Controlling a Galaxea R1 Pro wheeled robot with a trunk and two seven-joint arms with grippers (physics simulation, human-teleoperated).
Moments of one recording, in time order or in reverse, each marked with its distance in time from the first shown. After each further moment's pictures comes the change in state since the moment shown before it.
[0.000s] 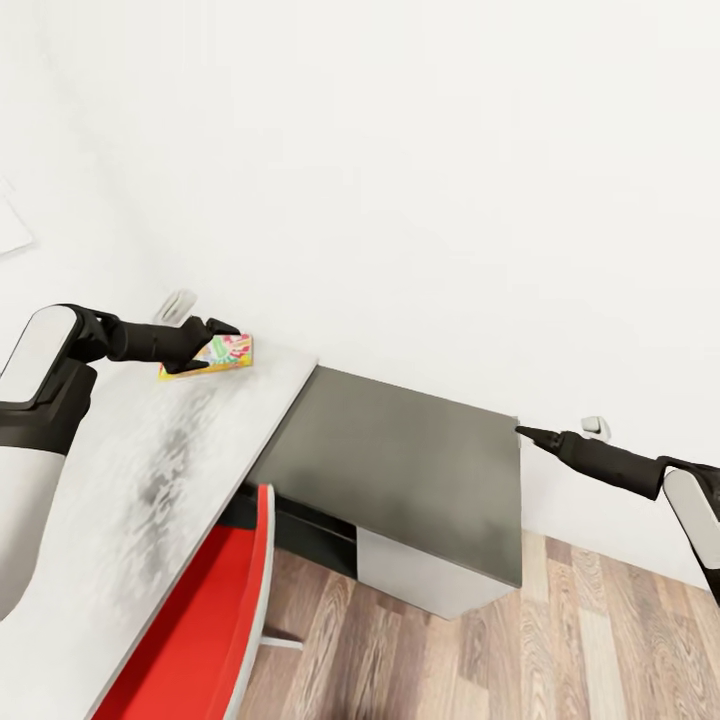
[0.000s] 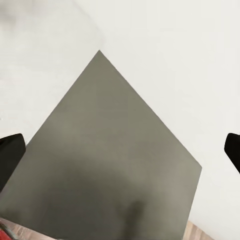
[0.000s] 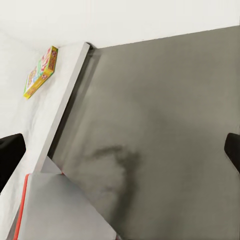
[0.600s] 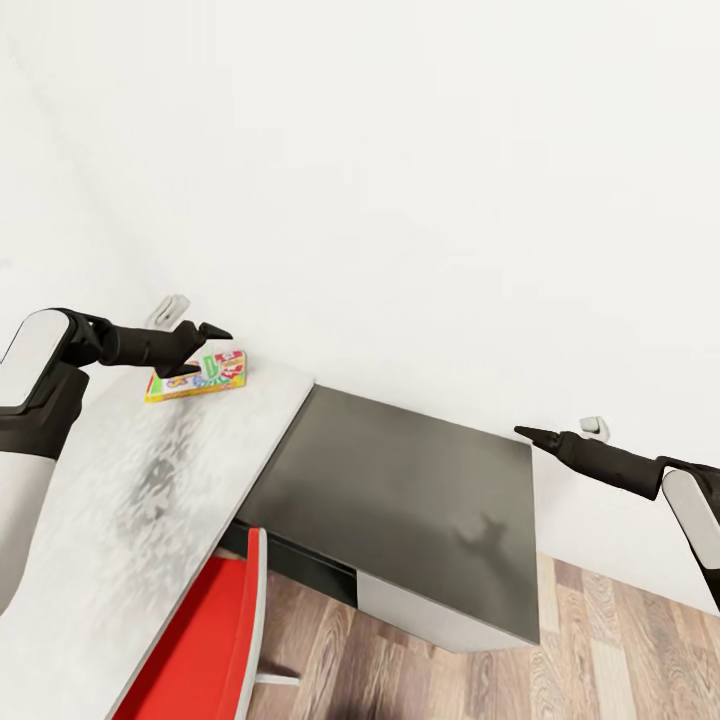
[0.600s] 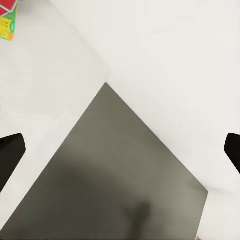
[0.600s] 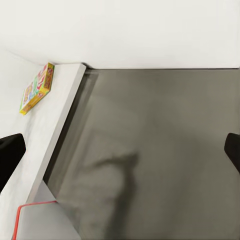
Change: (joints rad) left arm 0.014 0.027 -0.001 0.001 0.000 -0.003 0.000; right arm 0.000 0.003 0.000 0.000 0.000 0.000 0.002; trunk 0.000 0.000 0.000
